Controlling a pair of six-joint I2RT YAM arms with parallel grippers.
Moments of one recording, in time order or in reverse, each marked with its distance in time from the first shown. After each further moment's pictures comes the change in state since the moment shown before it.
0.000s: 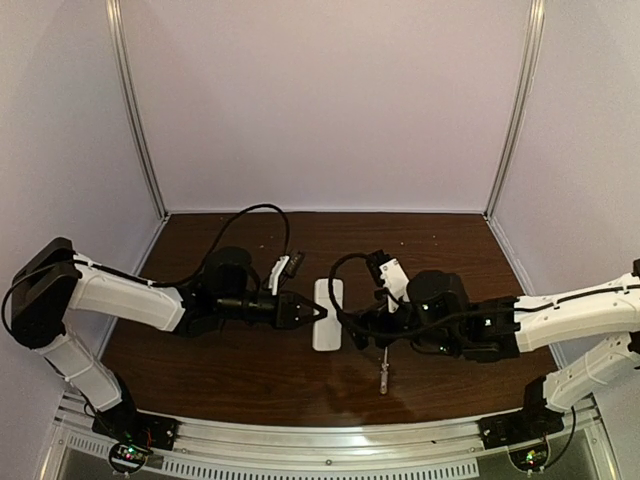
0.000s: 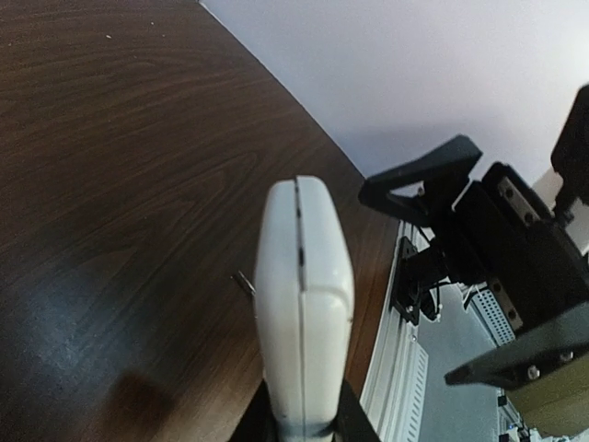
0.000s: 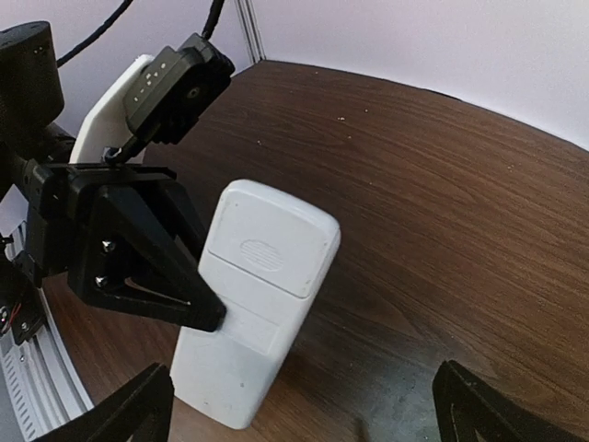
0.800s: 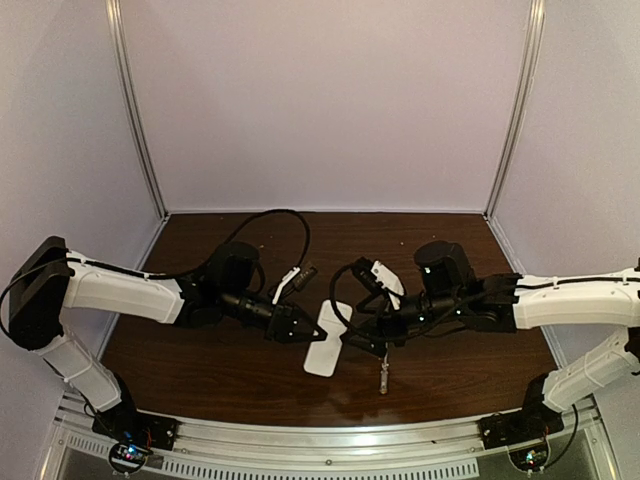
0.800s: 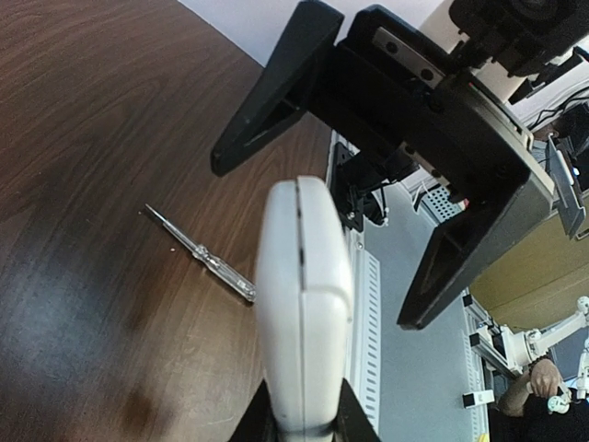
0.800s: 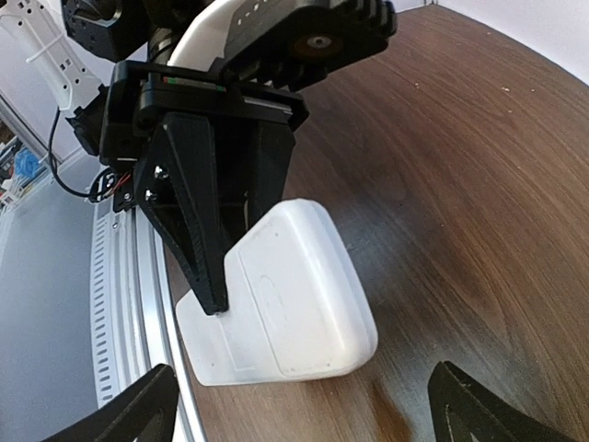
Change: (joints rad) left arm 0.001 -0.018 0.080 -0.257 0.301 0.195; right arm -0.249 -0.031 0.036 -0.145 -0.721 -0.281
